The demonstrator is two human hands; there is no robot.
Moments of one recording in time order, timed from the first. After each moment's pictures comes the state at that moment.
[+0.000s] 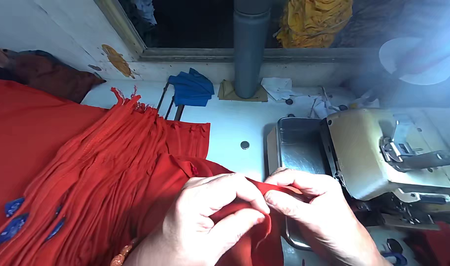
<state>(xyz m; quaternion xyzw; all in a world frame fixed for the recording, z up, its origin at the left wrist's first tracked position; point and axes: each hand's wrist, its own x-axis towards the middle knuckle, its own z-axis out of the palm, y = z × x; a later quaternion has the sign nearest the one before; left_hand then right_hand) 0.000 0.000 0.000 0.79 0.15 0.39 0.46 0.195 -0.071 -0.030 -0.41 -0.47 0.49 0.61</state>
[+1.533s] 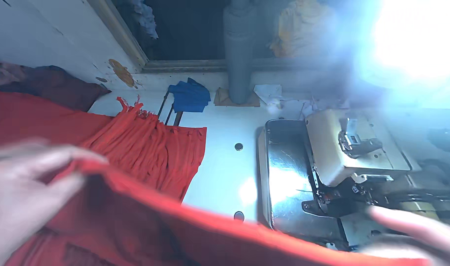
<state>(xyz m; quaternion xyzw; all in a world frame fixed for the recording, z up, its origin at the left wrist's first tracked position) -0.100 0.009 0.095 0.80 0.56 0.15 0.13 0.260 -0.171 0.027 -0.45 -0.59 0.36 0.58</state>
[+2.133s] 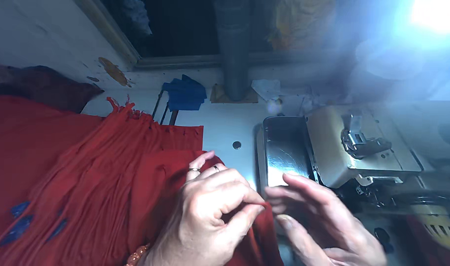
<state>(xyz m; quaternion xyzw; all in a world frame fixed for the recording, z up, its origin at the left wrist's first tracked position) 0.021 -0.022 0.009 0.86 0.26 0.35 0.25 0.196 -0.120 -0.029 -0.48 -0.58 0.25 0.61</state>
